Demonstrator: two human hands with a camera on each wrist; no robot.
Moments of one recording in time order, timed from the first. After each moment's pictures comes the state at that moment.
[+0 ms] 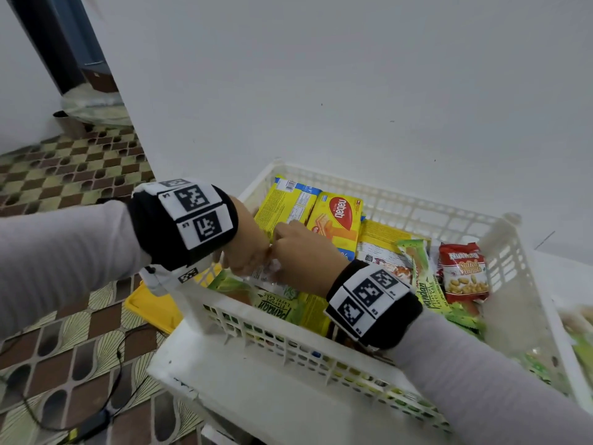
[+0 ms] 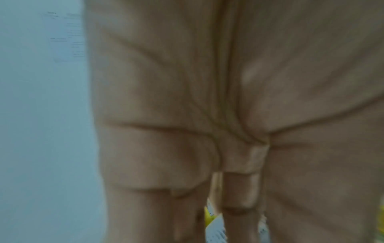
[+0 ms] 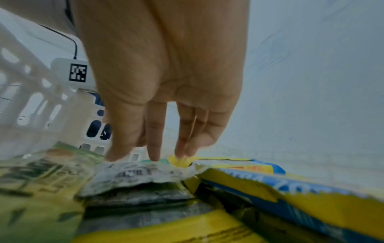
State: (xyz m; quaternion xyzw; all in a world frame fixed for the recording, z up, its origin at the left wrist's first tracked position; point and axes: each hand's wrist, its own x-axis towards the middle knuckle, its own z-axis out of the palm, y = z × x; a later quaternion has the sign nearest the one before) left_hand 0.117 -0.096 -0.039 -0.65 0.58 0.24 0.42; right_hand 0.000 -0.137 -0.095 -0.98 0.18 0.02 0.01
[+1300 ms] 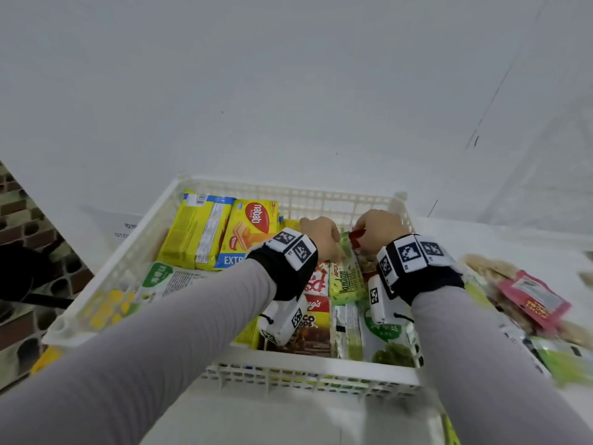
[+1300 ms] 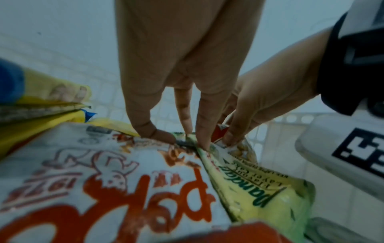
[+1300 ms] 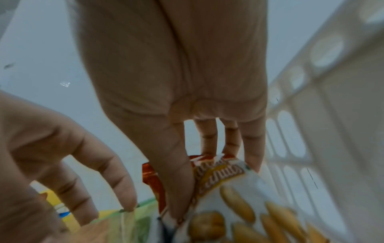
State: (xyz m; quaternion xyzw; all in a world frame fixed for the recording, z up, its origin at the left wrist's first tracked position) left_hand -0.051 -0.204 -0.098 -0.69 0.66 0.27 -0.14; right_hand -0.167 -0.245 -0.086 -0.78 0.61 0.02 0.09
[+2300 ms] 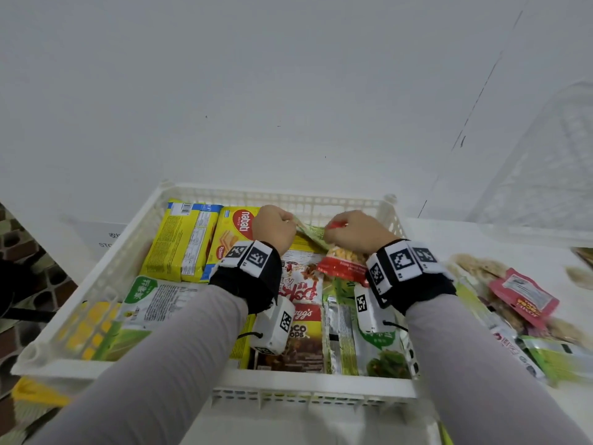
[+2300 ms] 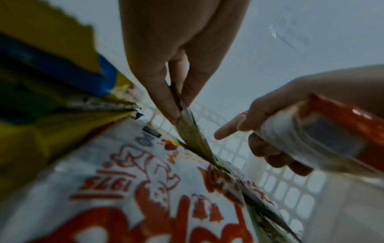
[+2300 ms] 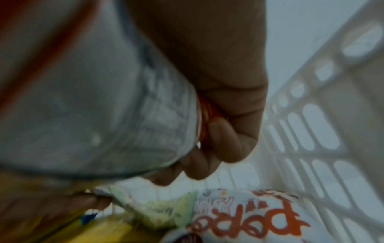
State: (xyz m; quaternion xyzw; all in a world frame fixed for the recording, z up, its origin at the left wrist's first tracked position) left_hand -0.011 -0.225 -0.120 -0.72 0.46 0.27 -0.45; right_hand -0.161 -0.250 -0.087 -0.76 0.57 -0.07 0.31
